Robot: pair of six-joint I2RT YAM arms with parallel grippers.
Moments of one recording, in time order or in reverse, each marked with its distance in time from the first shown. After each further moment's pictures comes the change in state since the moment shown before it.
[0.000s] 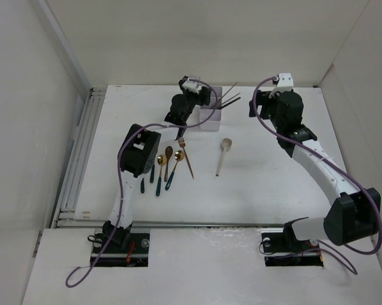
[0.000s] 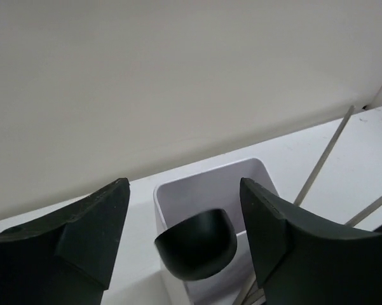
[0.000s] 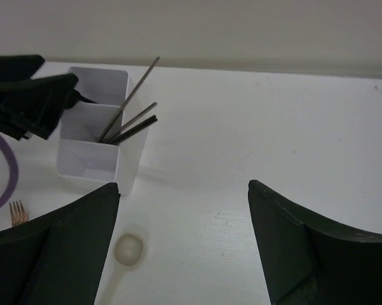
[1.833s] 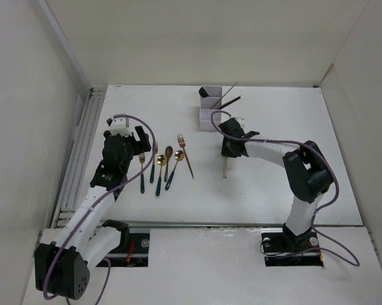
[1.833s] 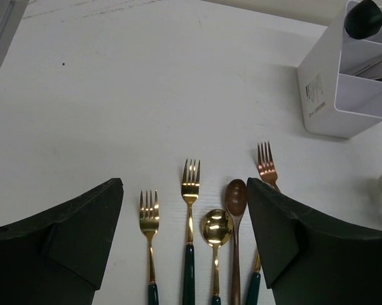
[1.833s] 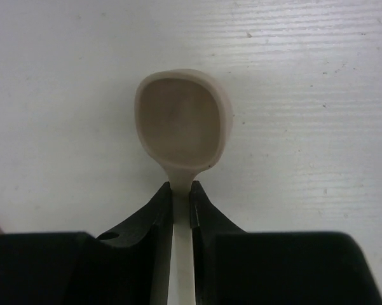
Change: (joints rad) left arm 0.232 -1.472 -1.042 -0.878 -0.190 -0.153; right arm 0.296 0.505 0.068 -0.380 0.126 0.551
